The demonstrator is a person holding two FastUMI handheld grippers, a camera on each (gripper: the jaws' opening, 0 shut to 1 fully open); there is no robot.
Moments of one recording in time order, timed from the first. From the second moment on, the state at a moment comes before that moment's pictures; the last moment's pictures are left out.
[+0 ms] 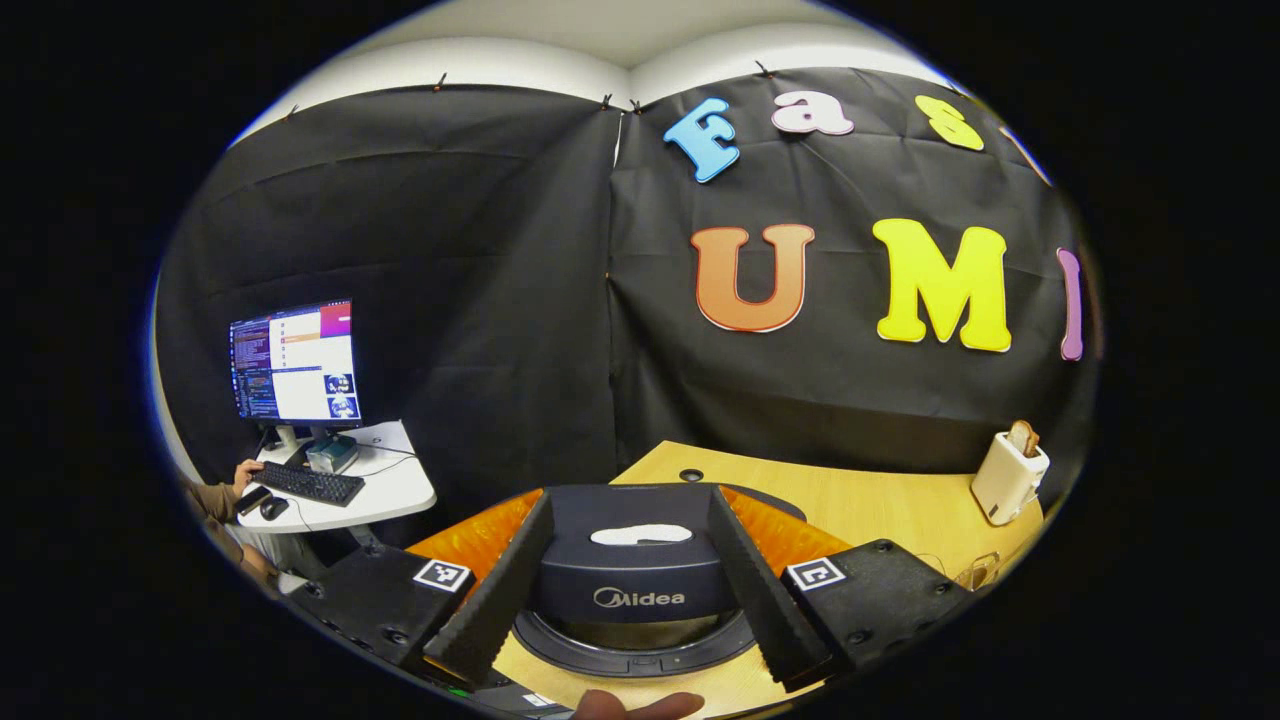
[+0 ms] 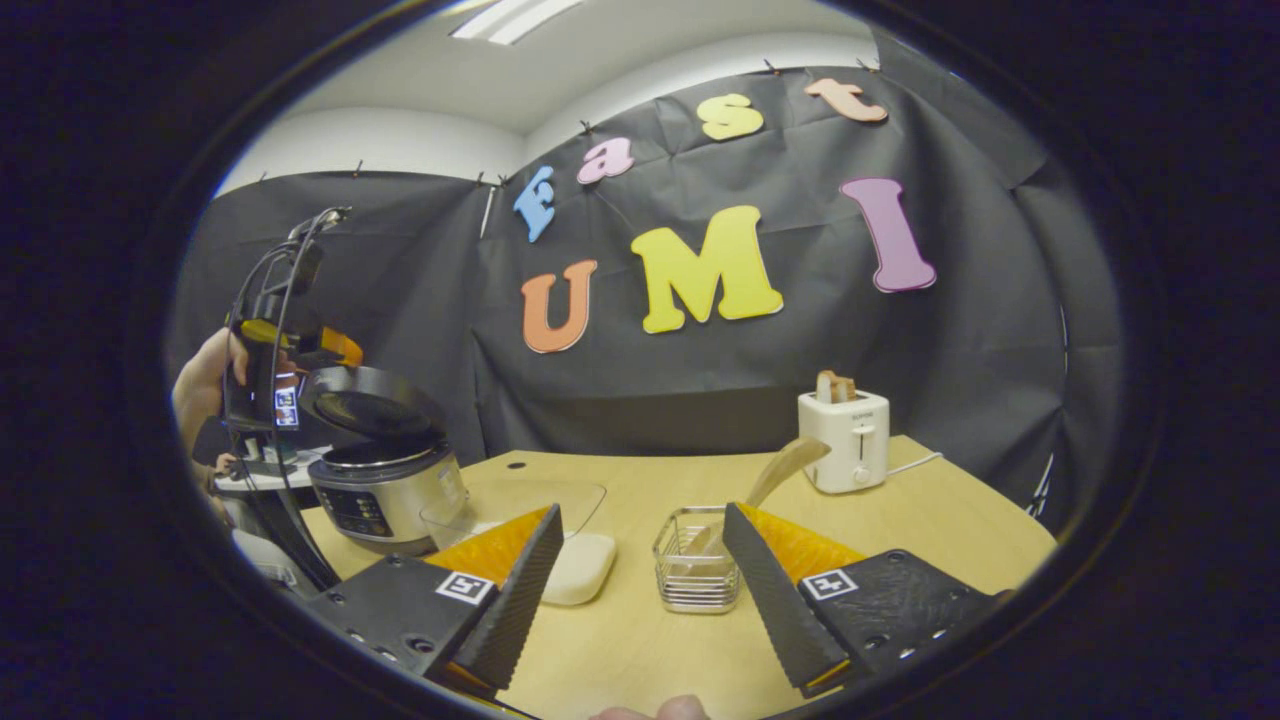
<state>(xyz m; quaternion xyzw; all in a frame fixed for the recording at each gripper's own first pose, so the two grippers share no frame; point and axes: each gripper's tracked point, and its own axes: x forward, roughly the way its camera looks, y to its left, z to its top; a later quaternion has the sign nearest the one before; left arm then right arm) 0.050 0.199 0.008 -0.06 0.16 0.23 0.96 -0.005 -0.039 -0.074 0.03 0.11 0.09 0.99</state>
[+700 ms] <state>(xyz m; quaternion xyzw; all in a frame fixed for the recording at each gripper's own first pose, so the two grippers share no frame) 0.014 0.180 -0.064 -0.05 0.16 0.22 0.96 -0.008 -0.018 -0.093 0.01 0.13 0.11 0.99</state>
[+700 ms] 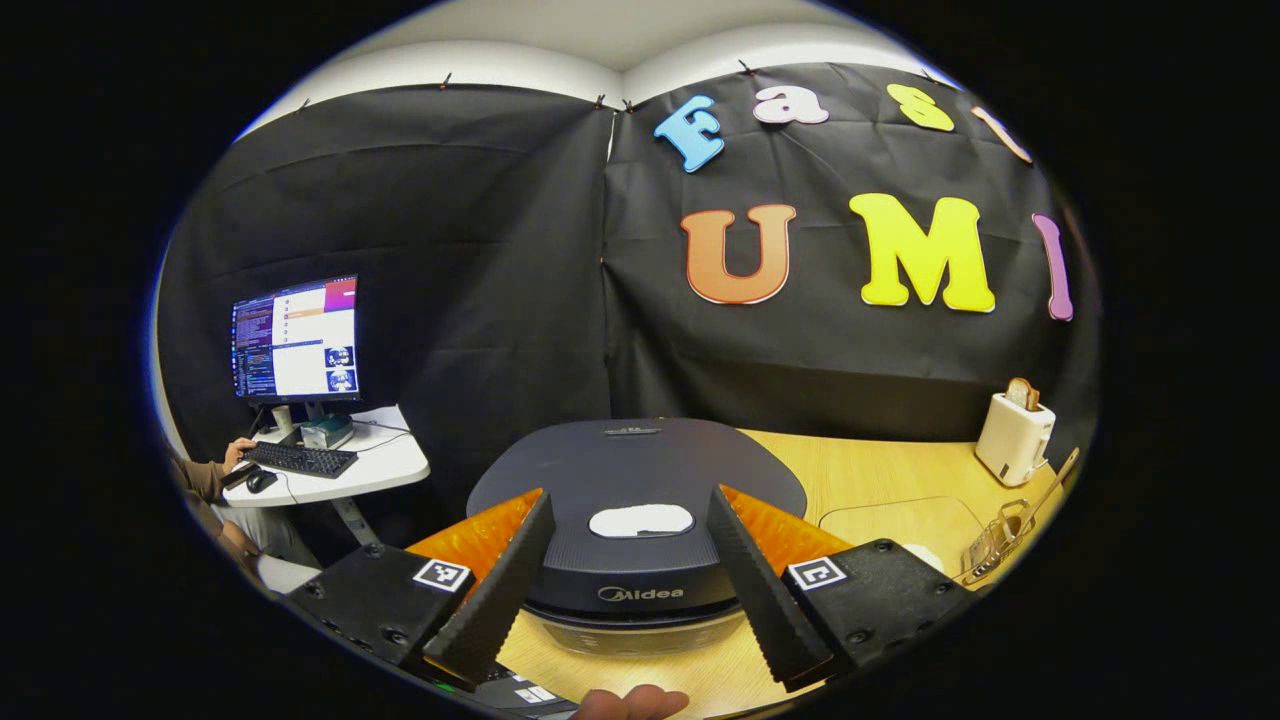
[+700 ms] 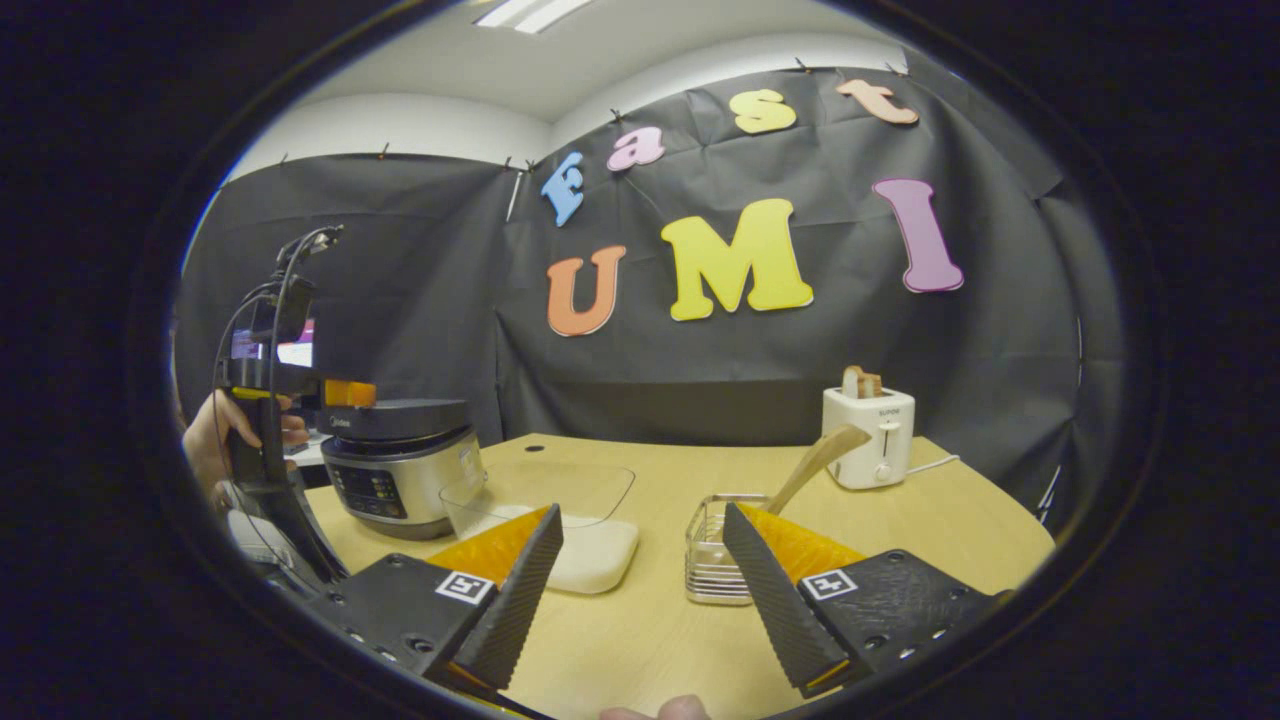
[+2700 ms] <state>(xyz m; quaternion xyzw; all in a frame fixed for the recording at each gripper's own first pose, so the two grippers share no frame) -0.011 -0.003 -0.008 -0.04 0.02 -0.04 1.00 -0.025 -0.063 -0.026 -0.03 0.04 -0.03 1.00</state>
